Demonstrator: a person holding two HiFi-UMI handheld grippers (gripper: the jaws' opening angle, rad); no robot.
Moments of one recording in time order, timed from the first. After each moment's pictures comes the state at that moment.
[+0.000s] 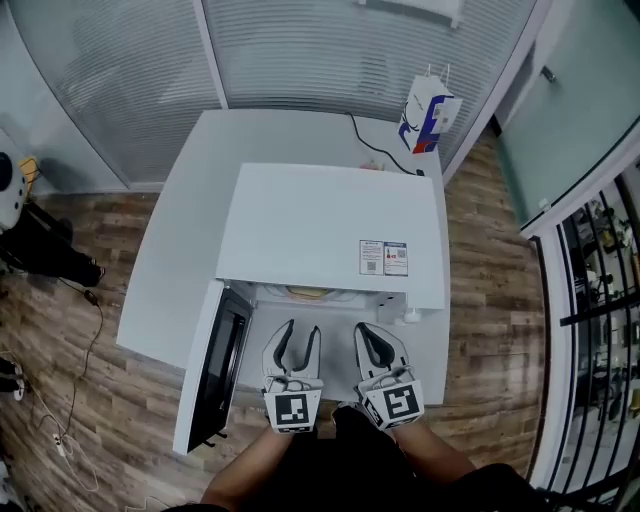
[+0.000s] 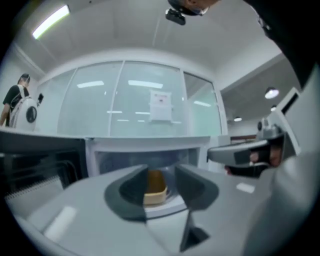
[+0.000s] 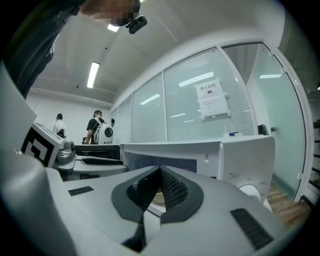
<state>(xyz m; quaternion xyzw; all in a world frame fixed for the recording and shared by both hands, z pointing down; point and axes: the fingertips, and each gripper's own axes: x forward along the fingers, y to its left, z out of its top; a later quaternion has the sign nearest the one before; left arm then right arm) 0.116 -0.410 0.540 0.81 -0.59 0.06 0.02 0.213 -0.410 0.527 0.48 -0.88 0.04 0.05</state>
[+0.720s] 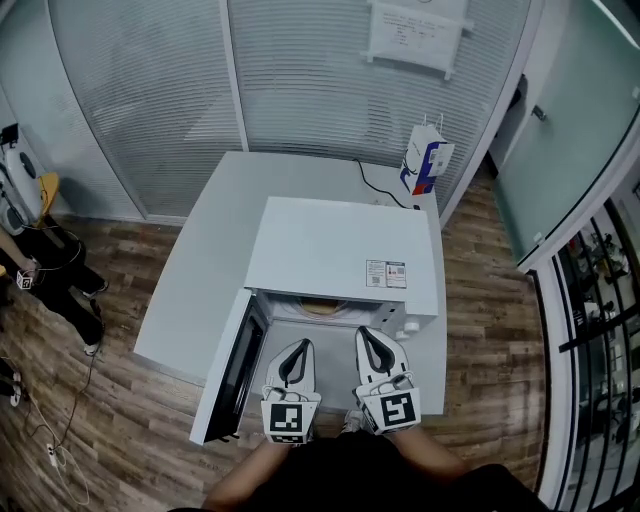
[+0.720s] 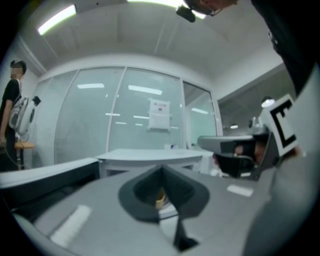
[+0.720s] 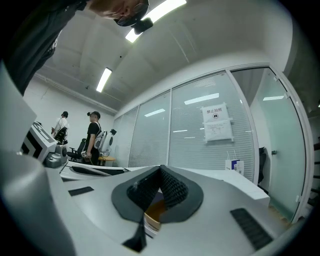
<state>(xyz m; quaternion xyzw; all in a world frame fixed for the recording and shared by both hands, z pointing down) 0.092 -0.370 0.482 0.82 -0.57 0.03 0.02 0.185 -0.385 0.435 0.49 -0.87 -0.05 0.00</state>
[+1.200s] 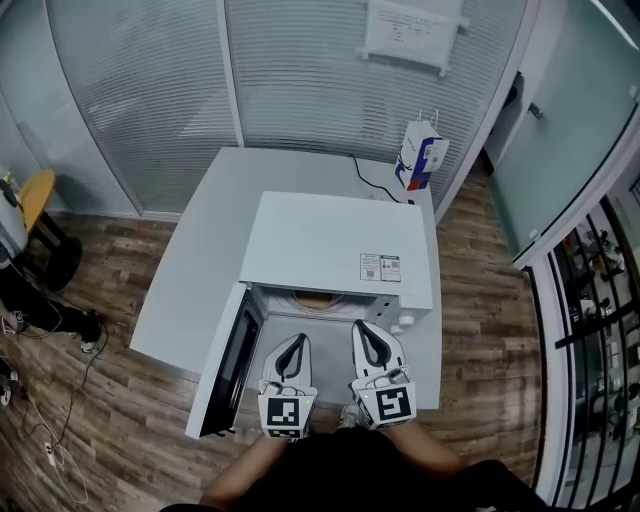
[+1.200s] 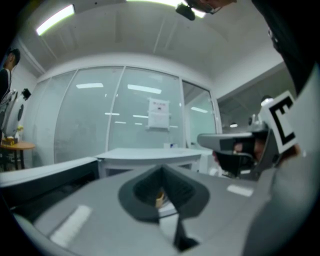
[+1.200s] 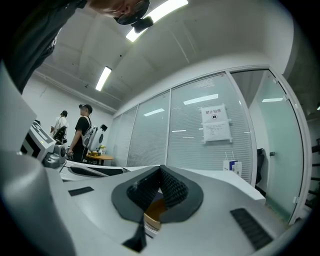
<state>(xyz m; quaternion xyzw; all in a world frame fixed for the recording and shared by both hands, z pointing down) 0.096 -0.369 0.484 0.82 -0.57 0.03 0.02 0.190 -0.385 0.433 0.49 -0.87 -0.06 0.01</state>
